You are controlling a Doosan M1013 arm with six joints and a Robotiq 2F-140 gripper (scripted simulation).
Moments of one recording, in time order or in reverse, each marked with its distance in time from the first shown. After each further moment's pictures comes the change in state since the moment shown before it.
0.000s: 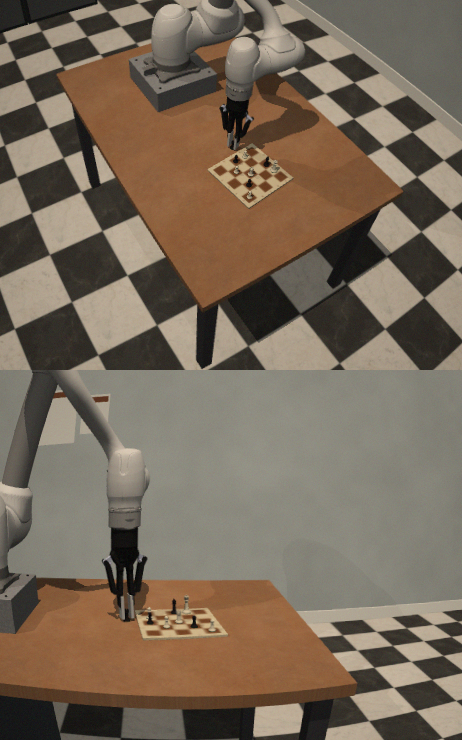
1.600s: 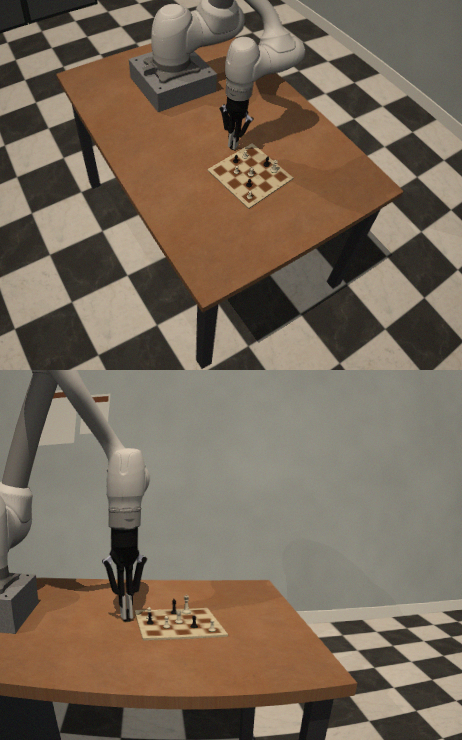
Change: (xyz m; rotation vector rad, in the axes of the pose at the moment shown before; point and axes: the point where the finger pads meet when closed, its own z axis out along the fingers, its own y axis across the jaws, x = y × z) arm 0.000 0.000 0.000 0.000 0.000 0.000
